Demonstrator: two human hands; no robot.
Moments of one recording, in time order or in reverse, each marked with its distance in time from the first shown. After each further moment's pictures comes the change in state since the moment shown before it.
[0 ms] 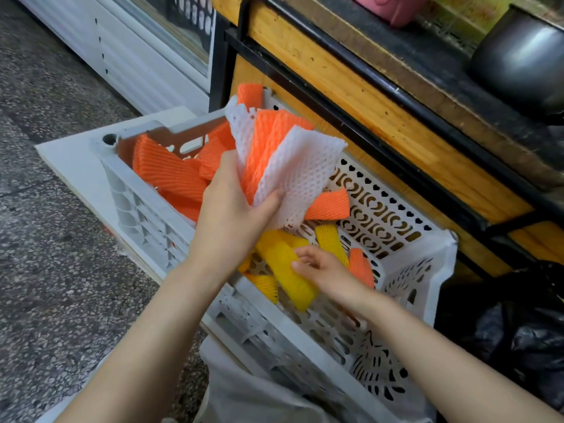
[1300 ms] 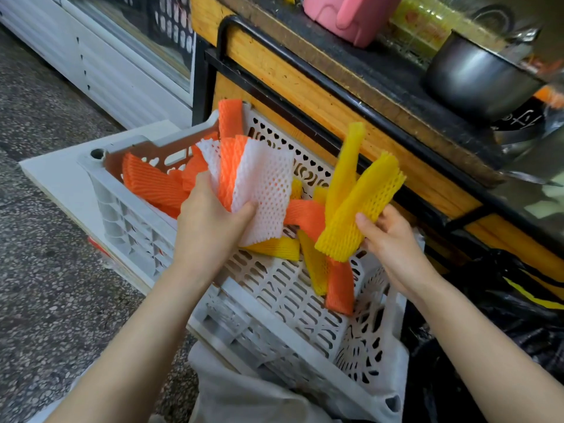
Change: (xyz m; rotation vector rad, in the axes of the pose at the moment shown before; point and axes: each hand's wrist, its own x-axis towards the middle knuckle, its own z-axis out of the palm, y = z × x) left_hand -0.005 0.001 -0.001 0.101 0.026 -0.182; right_hand -0.056 -0.019 -0.080 0.391 0.456 -0.221
